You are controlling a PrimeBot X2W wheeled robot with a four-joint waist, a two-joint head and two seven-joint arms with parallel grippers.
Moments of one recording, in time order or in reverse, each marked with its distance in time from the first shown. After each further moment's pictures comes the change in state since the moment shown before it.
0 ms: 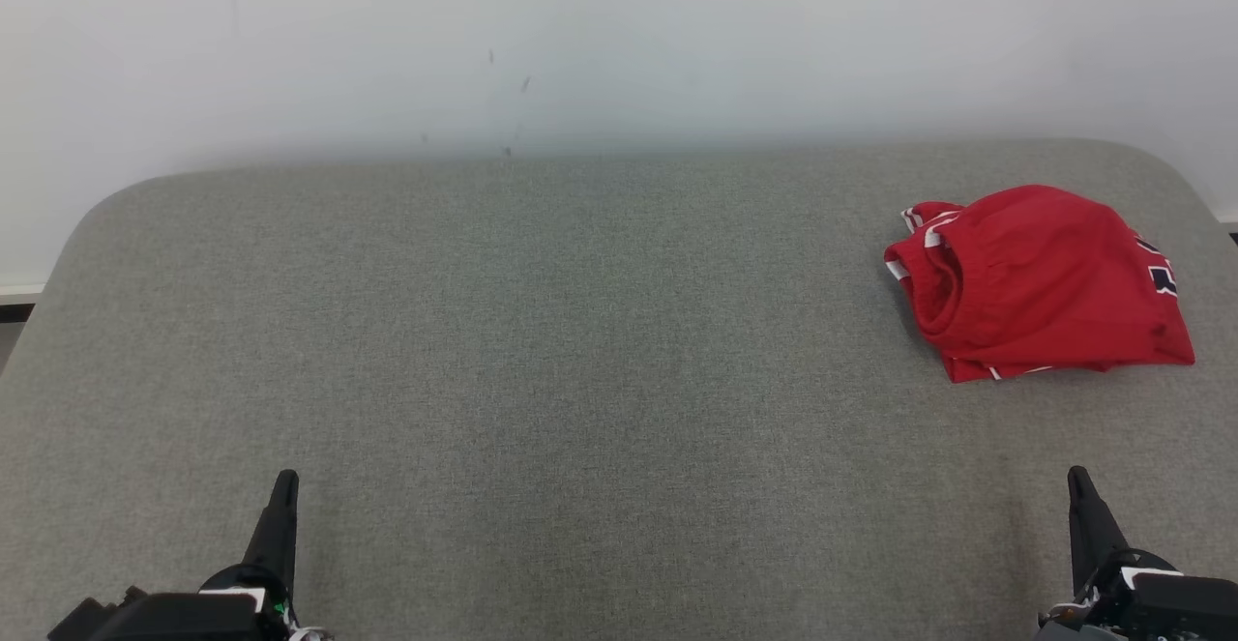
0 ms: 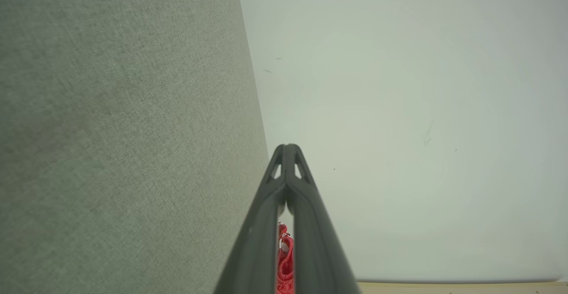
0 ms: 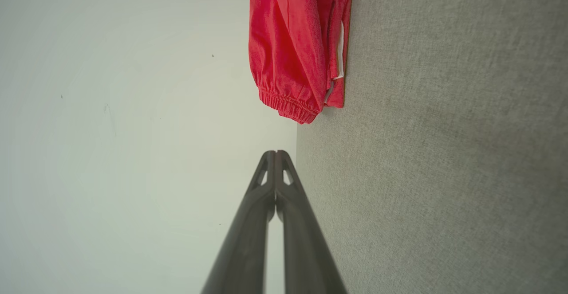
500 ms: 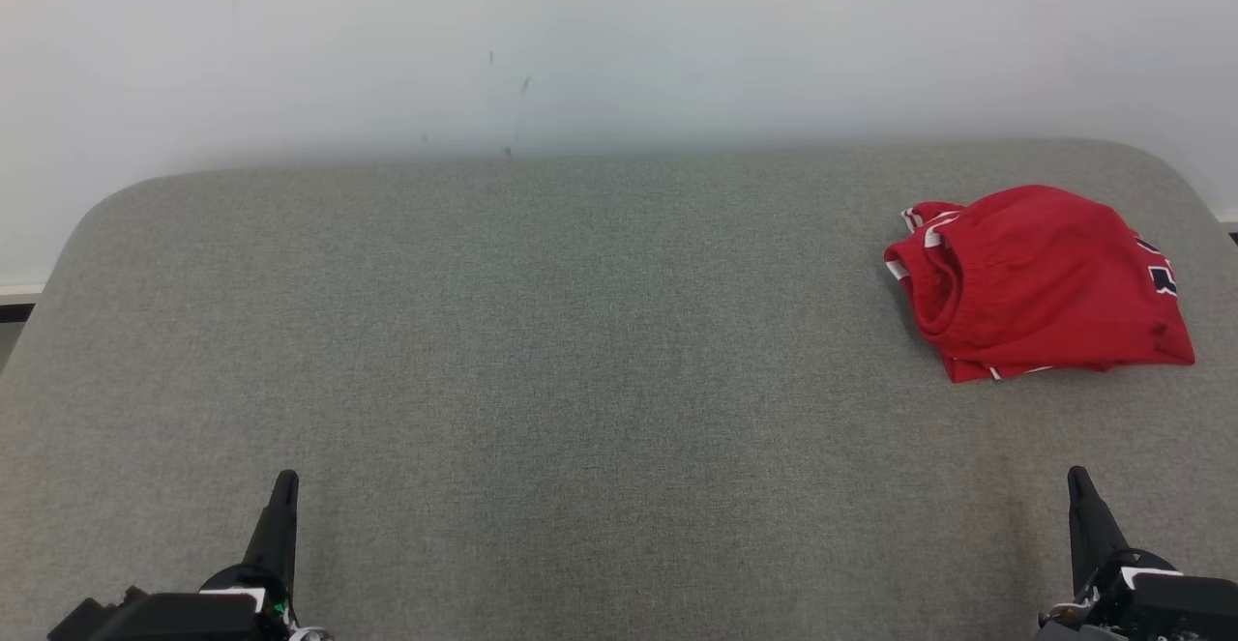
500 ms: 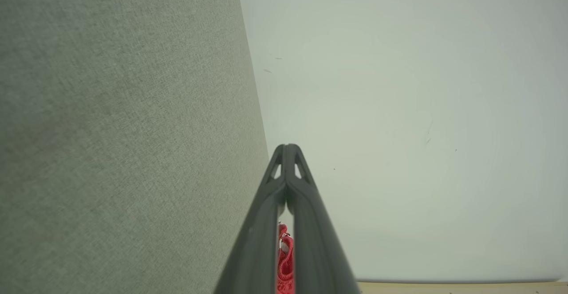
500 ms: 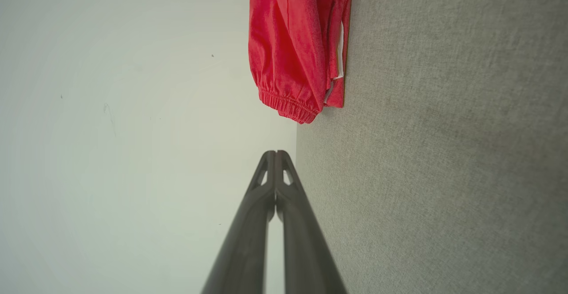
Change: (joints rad) left arm 0.000 0.000 0.000 0.000 0.000 0.000 0.000; right arm 0.000 0.000 0.000 0.000 0.000 -0.001 0.000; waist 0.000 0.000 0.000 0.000
